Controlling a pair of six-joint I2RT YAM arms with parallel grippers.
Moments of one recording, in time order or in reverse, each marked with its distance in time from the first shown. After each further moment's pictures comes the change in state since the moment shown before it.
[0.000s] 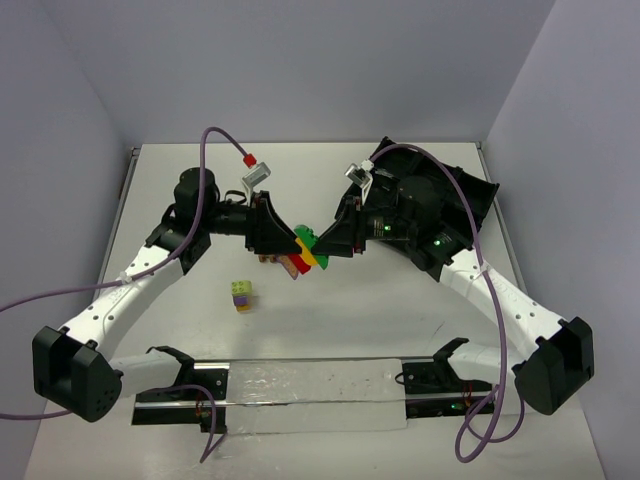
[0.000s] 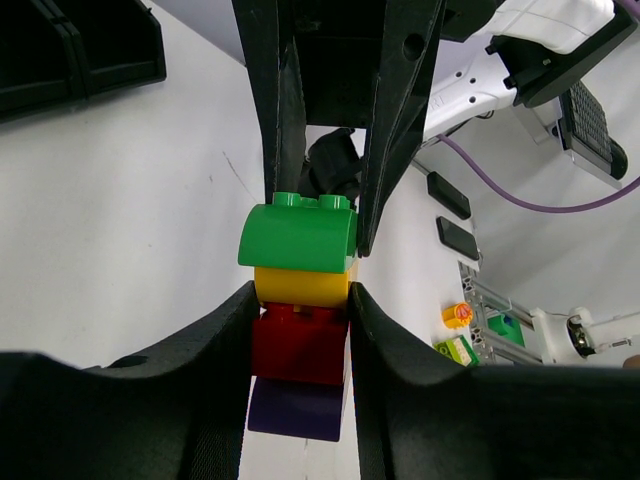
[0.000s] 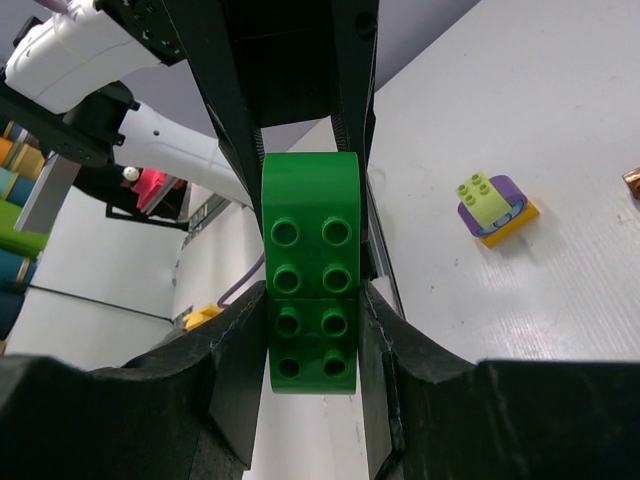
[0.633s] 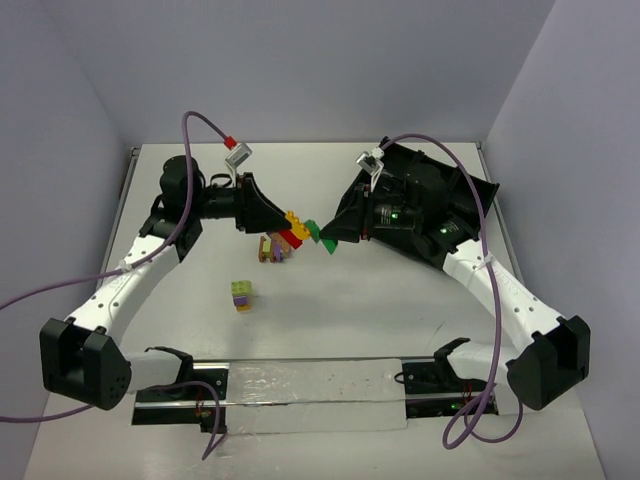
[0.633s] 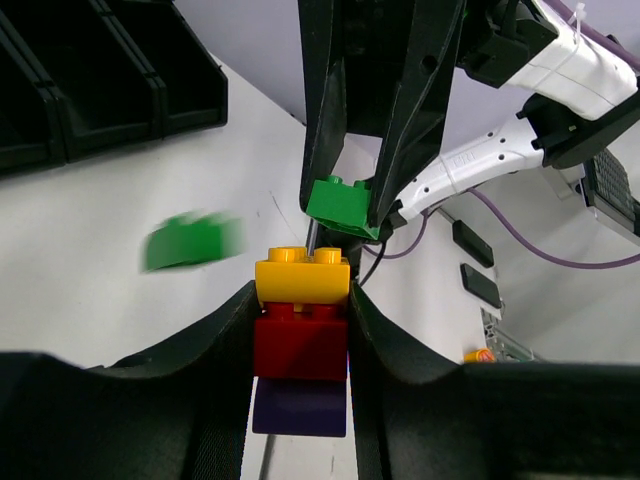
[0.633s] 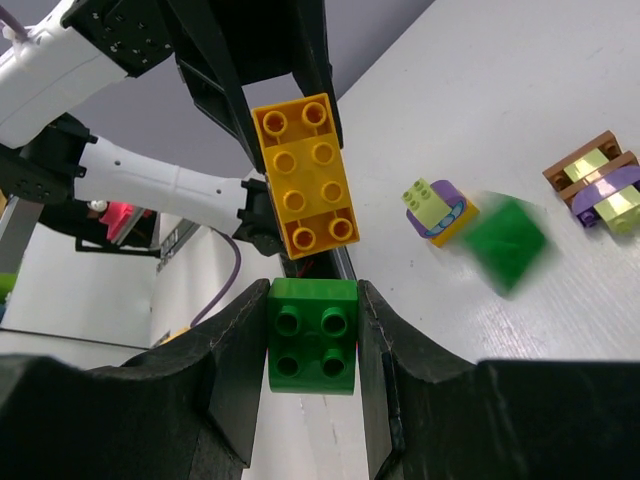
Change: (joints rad) left arm 0.132 0.055 0.033 0.096 0.008 -0.066; right arm -0.095 0.034 0.070 -0.113 0.006 -0.063
